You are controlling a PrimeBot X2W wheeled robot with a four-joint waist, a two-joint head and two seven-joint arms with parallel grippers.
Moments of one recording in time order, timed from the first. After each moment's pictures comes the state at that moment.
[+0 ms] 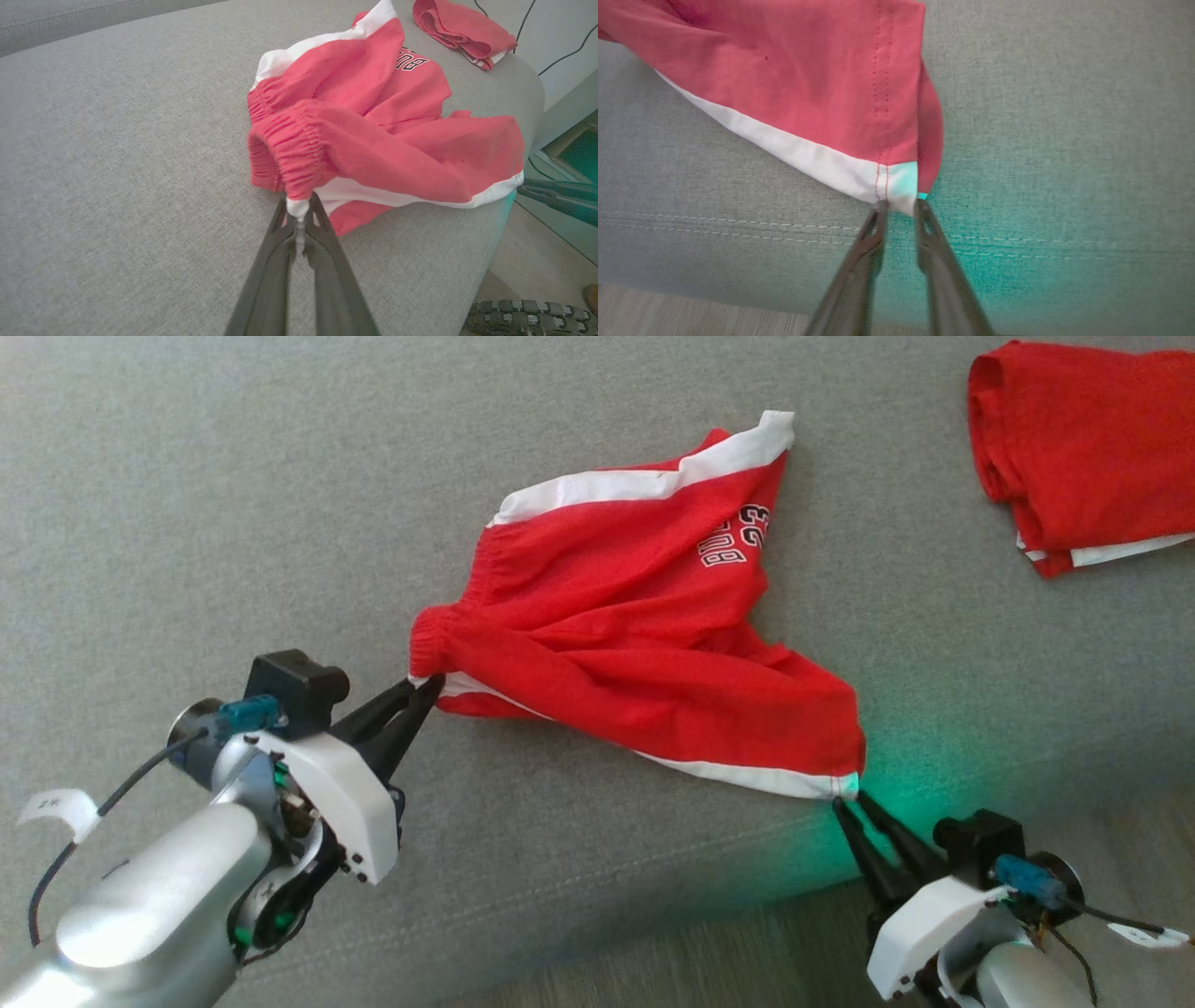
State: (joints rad) left arm -0.52 0.61 -0.96 0.17 -0.79 0.05 -0.05; right arm -0.12 -0.18 0.25 0.51 0.23 0.13 -0.24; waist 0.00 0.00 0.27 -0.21
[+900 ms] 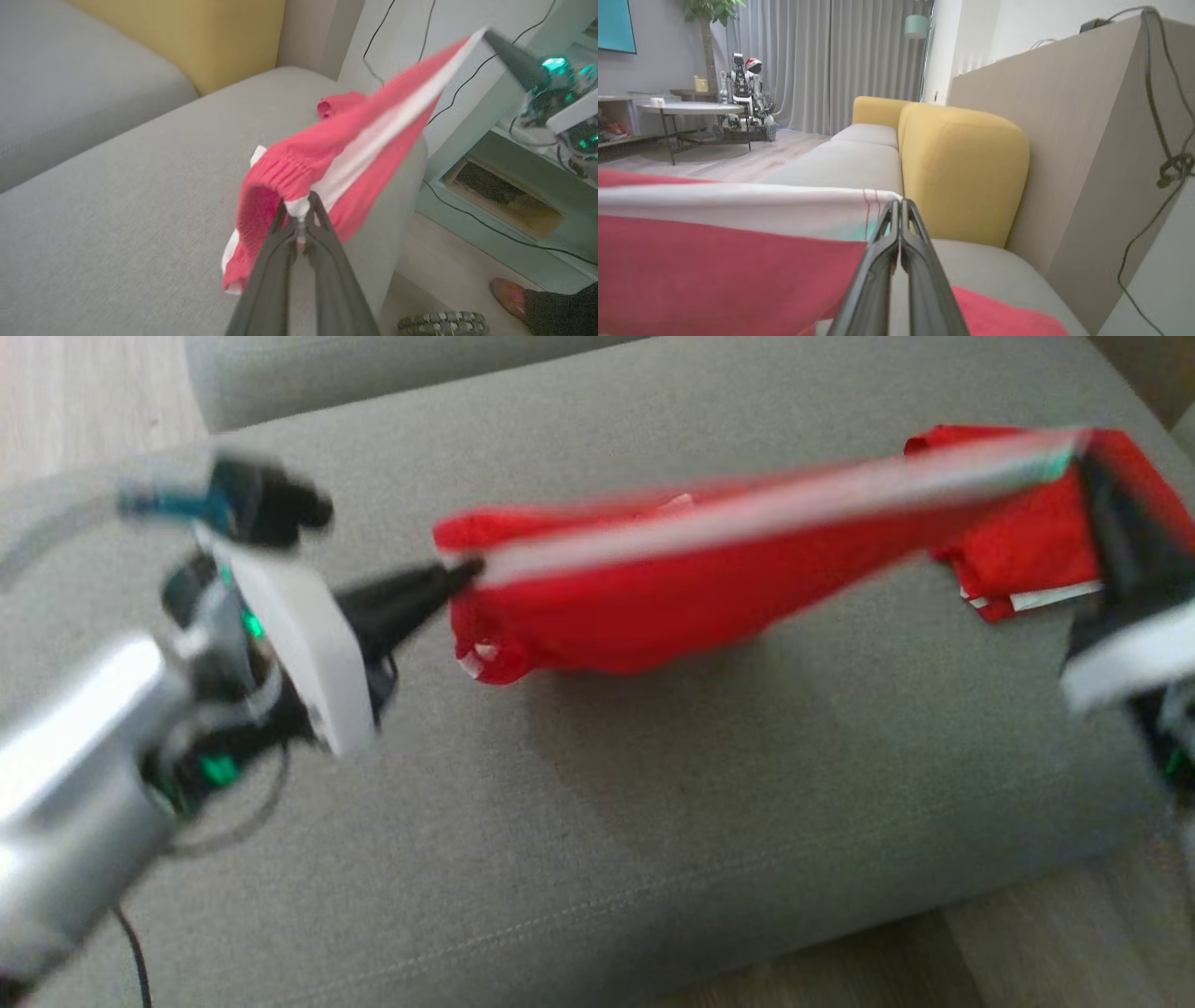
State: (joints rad) left arm -0.71 0.66 -0.90 0.00 -1.08 -0.09 0.22; right arm -0.31 -0.37 0.03 0.07 0.34 0.13 -0.07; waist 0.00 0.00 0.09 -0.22
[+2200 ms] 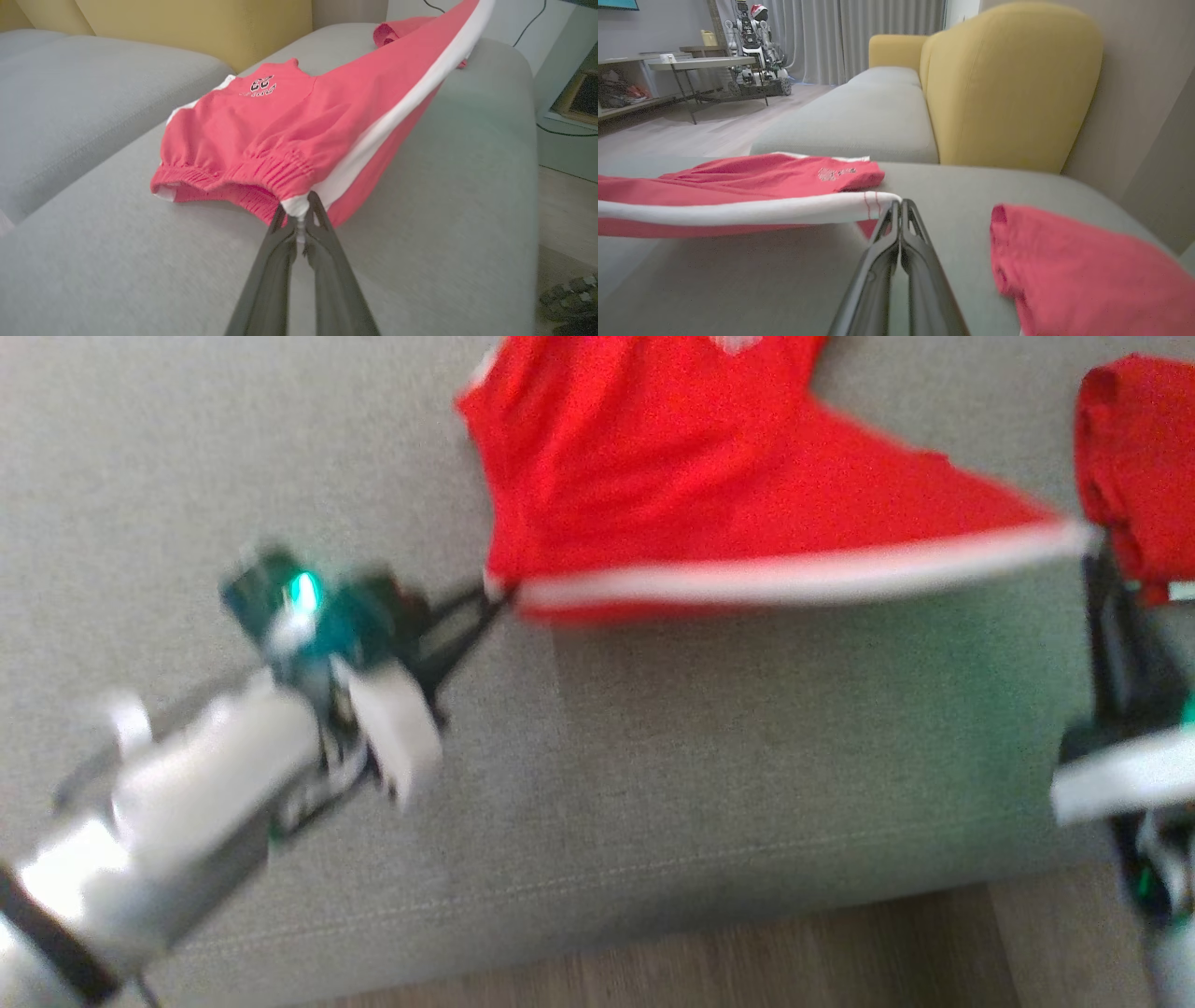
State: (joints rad) left arm -0.95 0.55 -1.29 0.35 -0.71 -0.07 -0.25; right arm -0.27 -0.33 -0.05 0.15 0.31 0.13 -0.24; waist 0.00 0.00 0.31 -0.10
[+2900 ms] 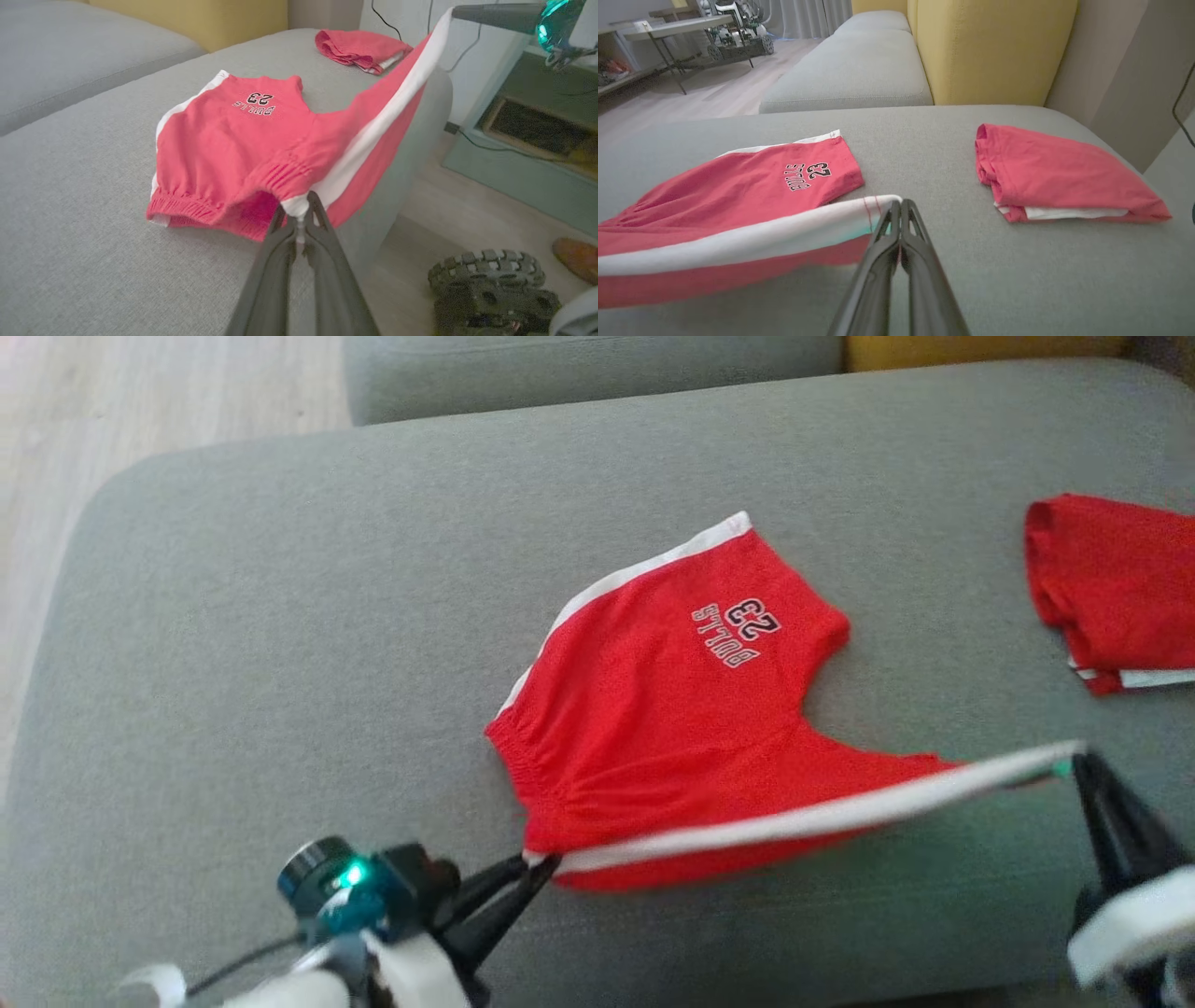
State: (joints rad) left arm -0.44 0.68 -1.28 -0.07 -0.73 0.12 -0.21; right arm 0.20 -0.19 -0.20 -0.19 0.30 0.13 0.14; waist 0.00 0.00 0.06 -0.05
